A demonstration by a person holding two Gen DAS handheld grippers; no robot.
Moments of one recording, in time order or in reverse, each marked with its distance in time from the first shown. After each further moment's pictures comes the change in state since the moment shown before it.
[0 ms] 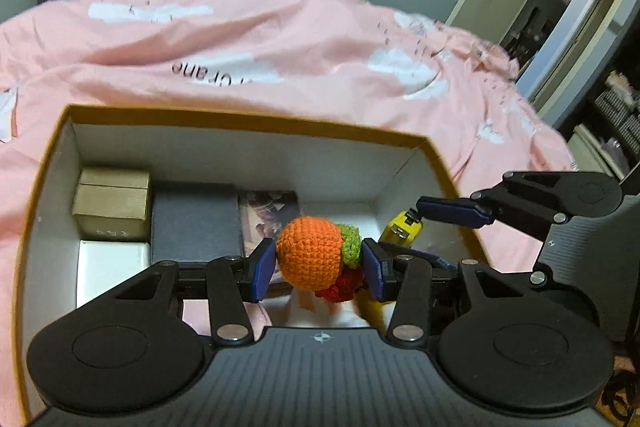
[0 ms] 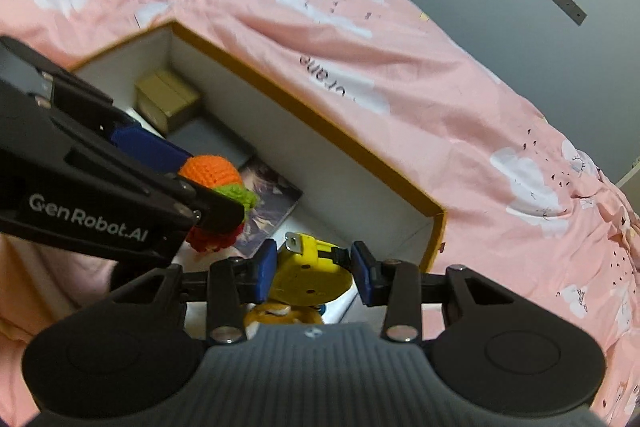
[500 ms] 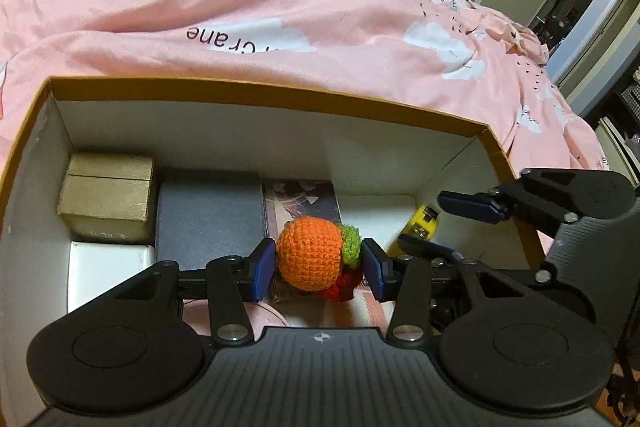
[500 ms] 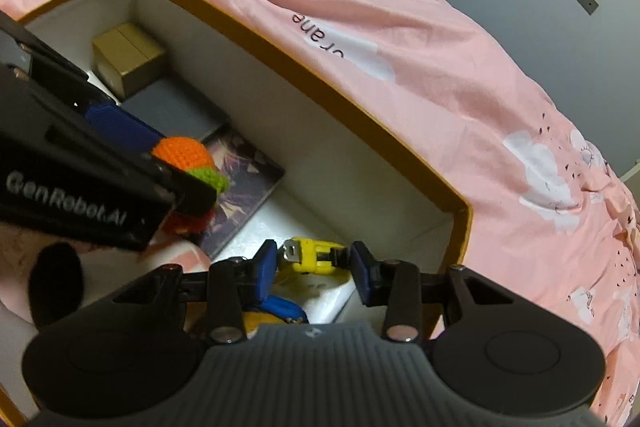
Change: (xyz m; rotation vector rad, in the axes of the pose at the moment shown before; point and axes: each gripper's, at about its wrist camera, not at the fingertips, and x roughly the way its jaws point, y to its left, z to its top) left arm 0.039 0.019 0.007 -0.043 0.079 0.046; right arm 0.055 -0.010 0.001 -0.025 0.072 -0.019
